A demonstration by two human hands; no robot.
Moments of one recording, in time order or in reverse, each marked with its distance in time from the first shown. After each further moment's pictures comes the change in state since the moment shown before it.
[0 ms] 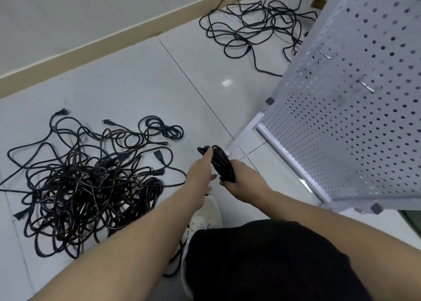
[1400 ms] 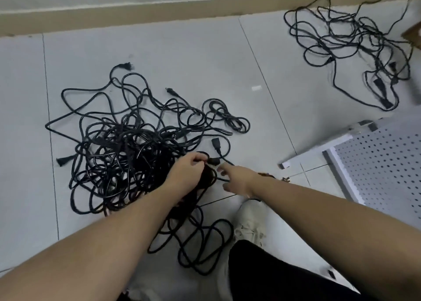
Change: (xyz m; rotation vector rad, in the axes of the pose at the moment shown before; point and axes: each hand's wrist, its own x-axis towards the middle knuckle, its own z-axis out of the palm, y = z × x) left_hand 0.068 -0.041 -0.232 0.268 0.098 0.288; right_hand 0.103 -0.151 0.114 -0.378 -0.549 -0.115
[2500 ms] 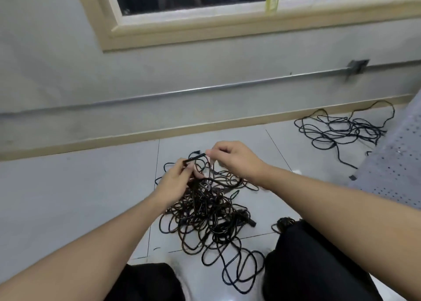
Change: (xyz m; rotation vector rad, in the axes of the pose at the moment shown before) left_hand -0.319 0.078 -0.138 -0.009 0.367 0.499; right_hand -0.336 -0.206 -0.070 0.640 0.540 -0.870
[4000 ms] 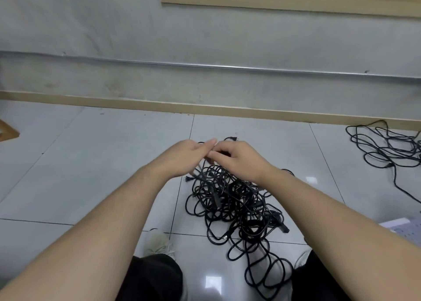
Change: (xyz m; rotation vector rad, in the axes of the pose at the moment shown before) left_hand 0.029 -0.041 -0.133 0.325 -0.087 -0.100; right_hand 0.106 0.035 0.135 -0.350 -0.201 -0.146
